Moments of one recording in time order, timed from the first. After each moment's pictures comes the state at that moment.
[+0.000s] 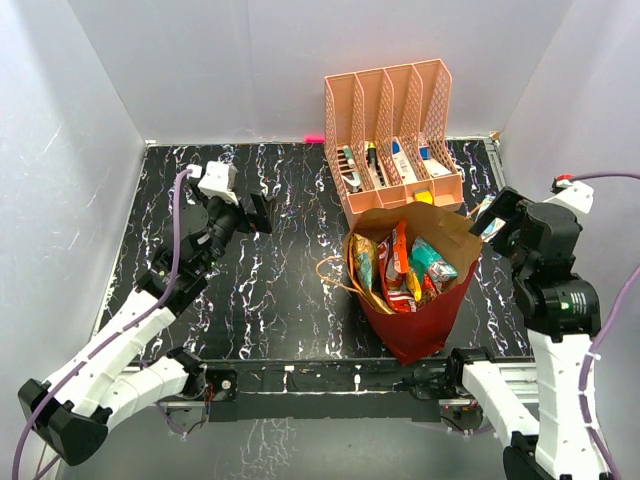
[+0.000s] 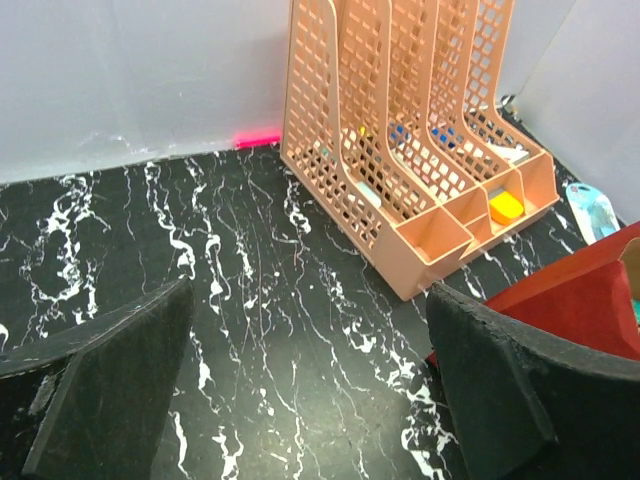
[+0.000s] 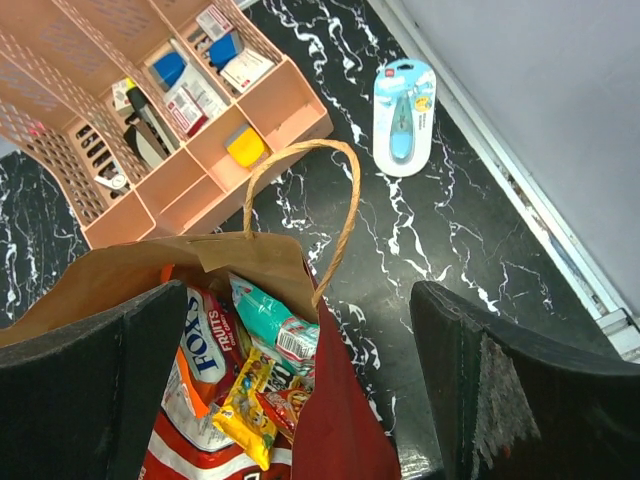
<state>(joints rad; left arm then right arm) -0.59 0.91 0.90 -0.05 -0.21 -0.13 0.02 0.73 1.26 -0.94 0.33 0.40</state>
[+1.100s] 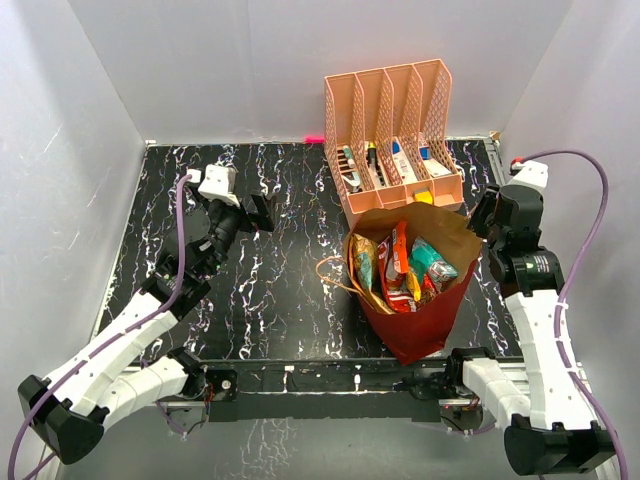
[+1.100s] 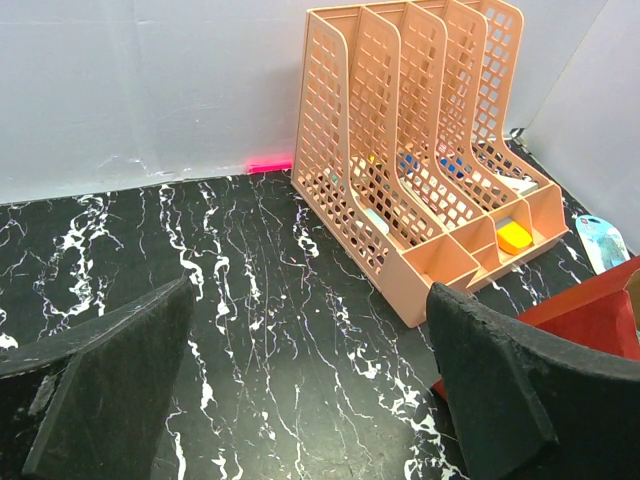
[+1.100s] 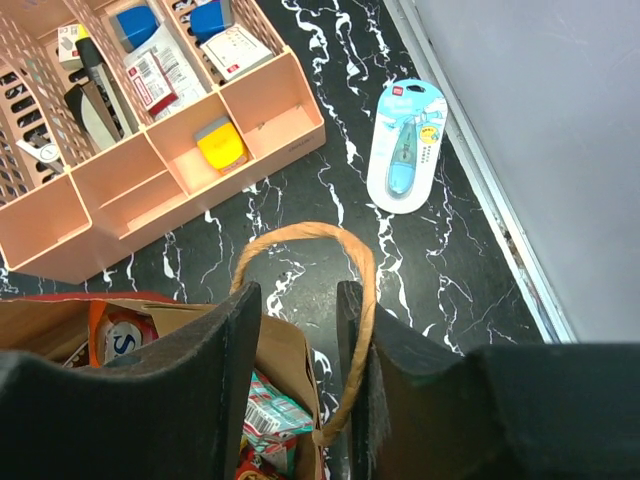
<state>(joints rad) -0.65 0.90 0.85 0.07 -0.31 -0.11 0.01 0.86 1.06 -0.64 0.29 0.21</state>
